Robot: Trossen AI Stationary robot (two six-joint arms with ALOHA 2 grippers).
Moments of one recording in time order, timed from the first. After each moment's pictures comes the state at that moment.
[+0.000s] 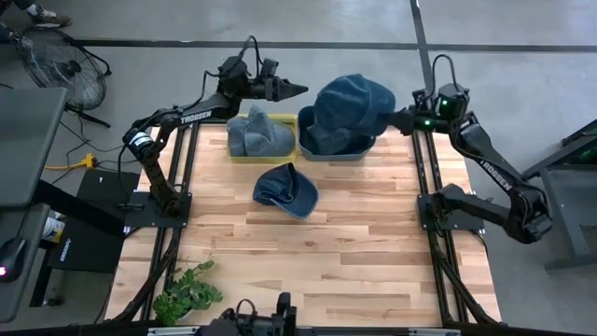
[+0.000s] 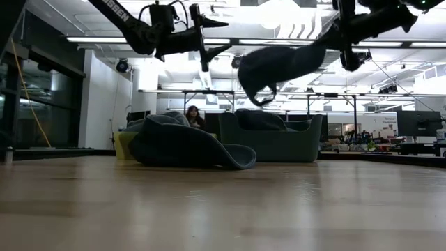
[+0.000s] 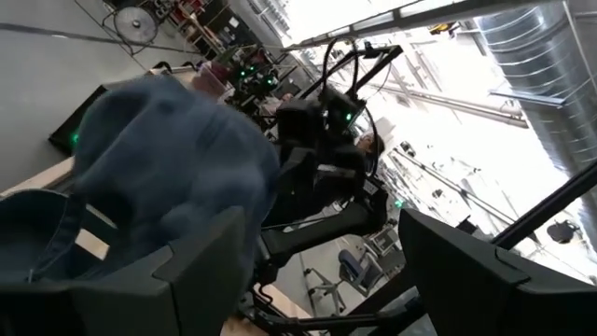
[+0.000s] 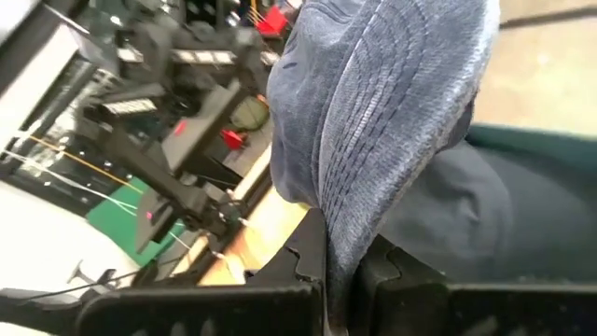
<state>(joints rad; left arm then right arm) 0.77 1.74 1.30 0.72 0.85 -1.00 -1.08 0.88 0.80 -0.22 -0.72 0.57</state>
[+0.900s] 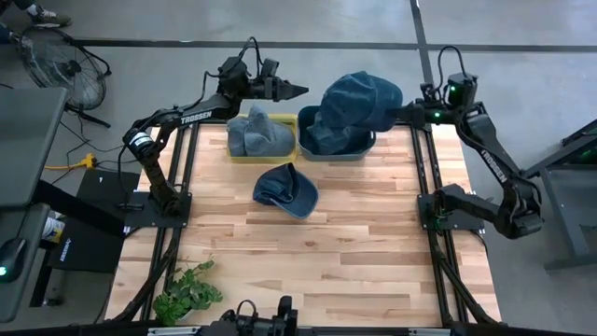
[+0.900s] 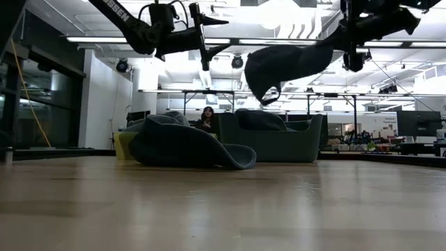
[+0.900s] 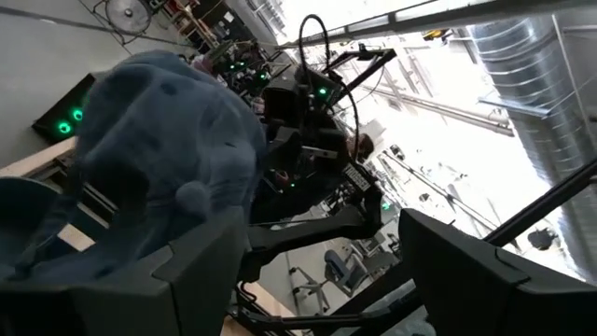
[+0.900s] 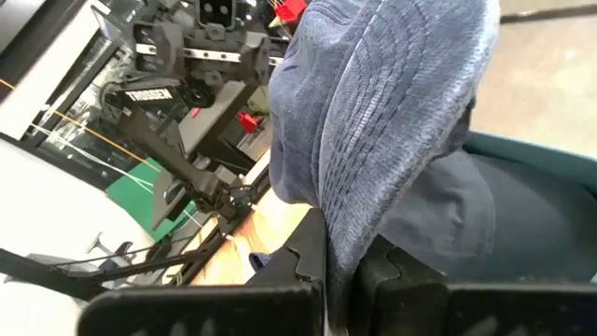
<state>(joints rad) 0.77 1.74 1.30 0.74 0.86 -1.07 -1.28 0.95 0.88 -0.34 -0.98 0.41</state>
